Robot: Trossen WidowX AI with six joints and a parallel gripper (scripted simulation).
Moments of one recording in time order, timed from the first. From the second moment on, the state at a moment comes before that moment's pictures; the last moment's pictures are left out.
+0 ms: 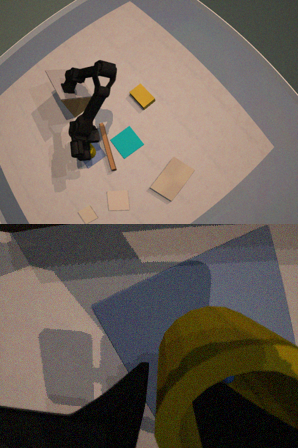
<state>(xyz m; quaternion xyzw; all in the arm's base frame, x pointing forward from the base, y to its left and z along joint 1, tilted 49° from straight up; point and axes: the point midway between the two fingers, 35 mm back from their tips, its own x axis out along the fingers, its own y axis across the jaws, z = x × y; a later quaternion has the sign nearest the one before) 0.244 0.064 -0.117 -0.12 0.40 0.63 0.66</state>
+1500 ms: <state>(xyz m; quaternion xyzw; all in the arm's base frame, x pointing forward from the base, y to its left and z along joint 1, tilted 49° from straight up) 0.246 0.021 -0.079 -0.11 0.40 0.63 0.66</state>
